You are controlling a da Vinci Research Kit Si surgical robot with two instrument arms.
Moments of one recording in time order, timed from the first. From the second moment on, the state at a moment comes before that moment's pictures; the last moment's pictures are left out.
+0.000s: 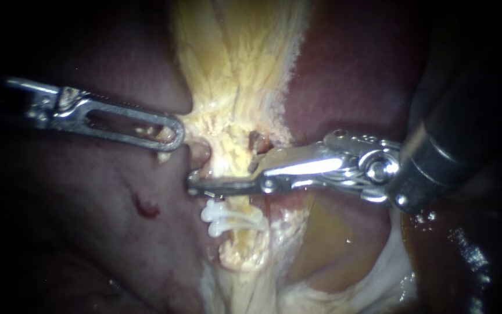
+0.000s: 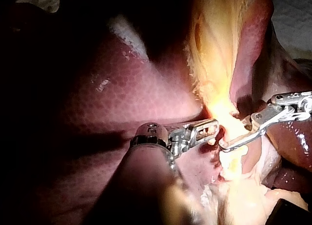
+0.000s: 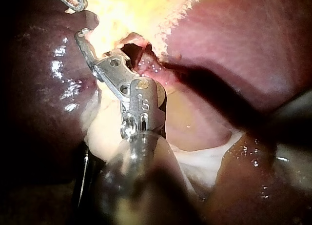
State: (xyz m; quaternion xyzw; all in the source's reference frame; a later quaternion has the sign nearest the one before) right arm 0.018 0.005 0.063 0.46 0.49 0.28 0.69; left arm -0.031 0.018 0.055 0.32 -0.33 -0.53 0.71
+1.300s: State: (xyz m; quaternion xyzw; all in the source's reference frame) right arm 0.013 0.004 0.066 0.27 0.59 0.14 0.75; left arm -0.031 0.018 0.055 0.32 -0.33 -0.53 0.71
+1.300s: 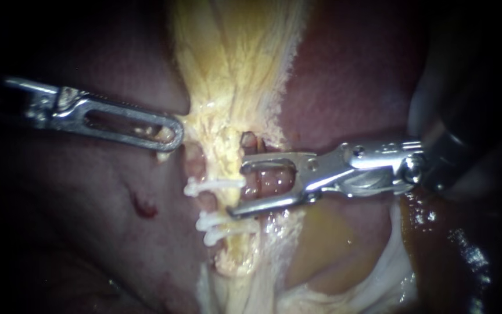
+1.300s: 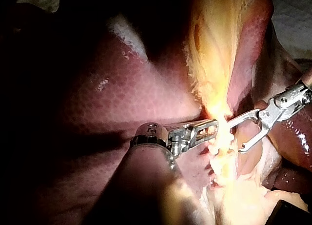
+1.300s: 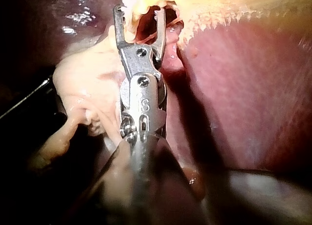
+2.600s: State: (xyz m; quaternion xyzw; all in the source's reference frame) right arm 0.003 0.006 0.062 0.23 0.61 0.11 0.75; left arm -0.038 0.017 0.064 0.32 -0.32 -0.52 0.72
